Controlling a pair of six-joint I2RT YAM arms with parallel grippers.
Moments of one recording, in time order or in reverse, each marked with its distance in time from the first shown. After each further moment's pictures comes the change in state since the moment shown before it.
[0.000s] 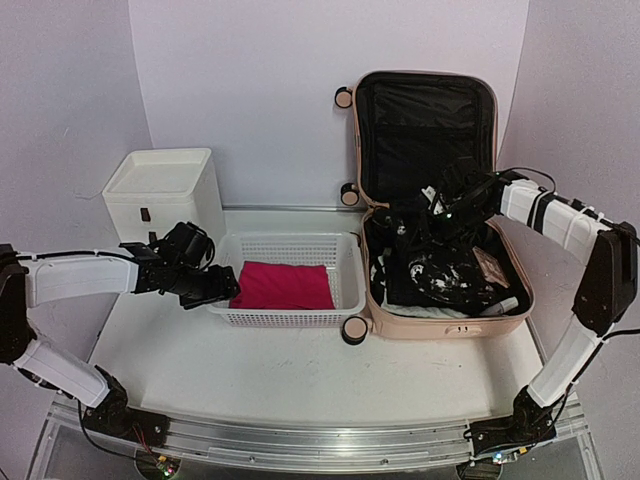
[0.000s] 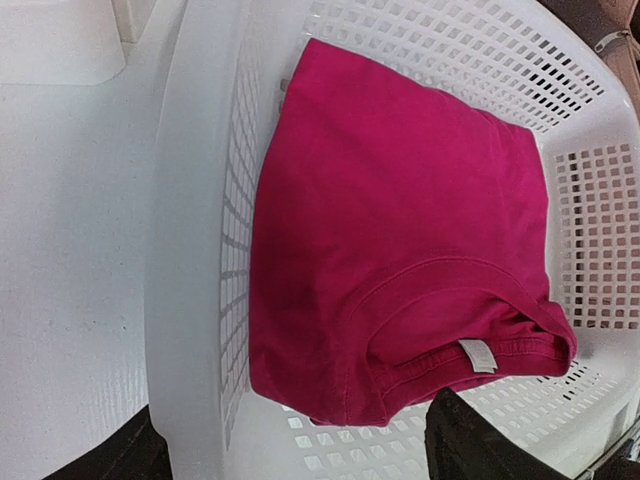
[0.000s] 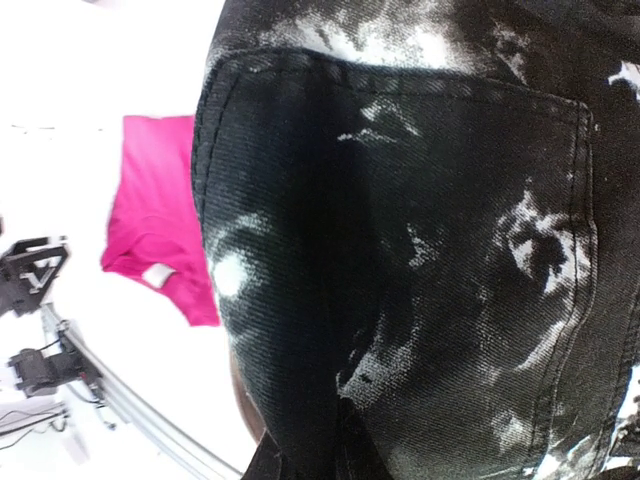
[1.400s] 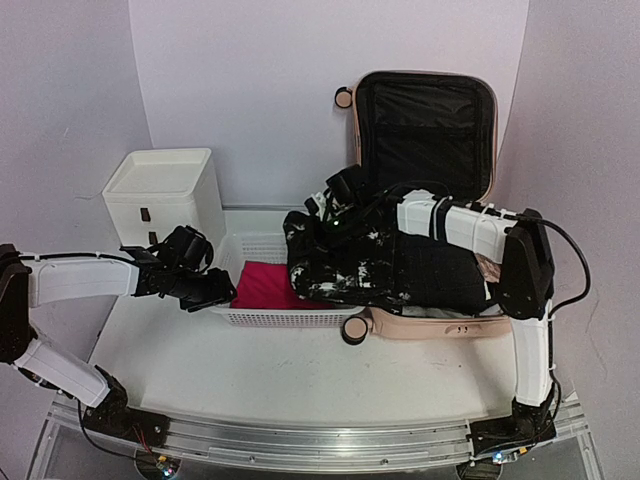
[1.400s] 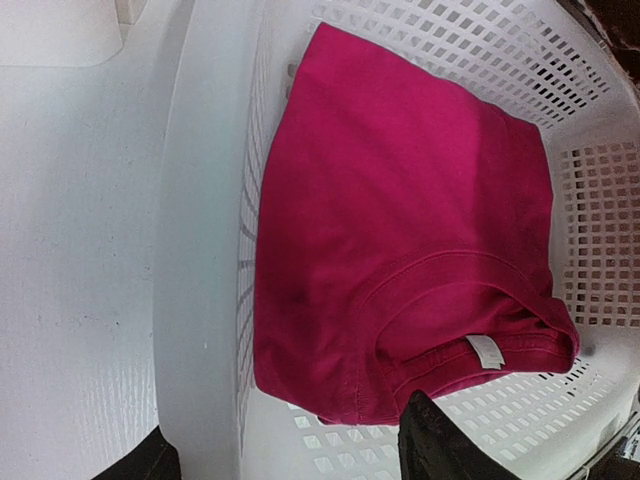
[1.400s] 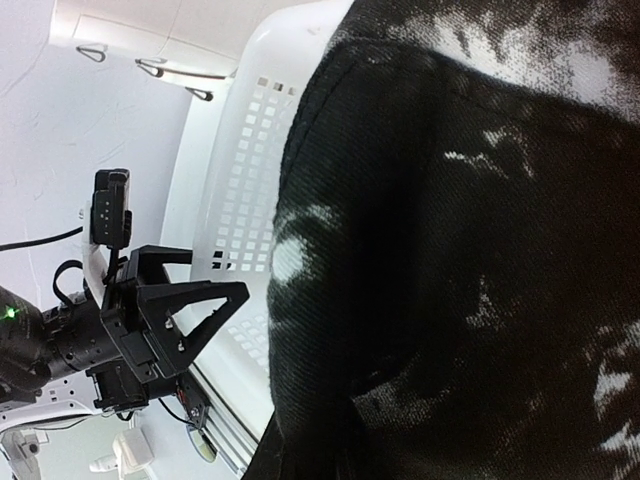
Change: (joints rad) left arm 0.011 0.008 -0.031 0.035 0.036 -0.011; right arm 0.407 0.424 0.391 0.301 -0.045 0.324
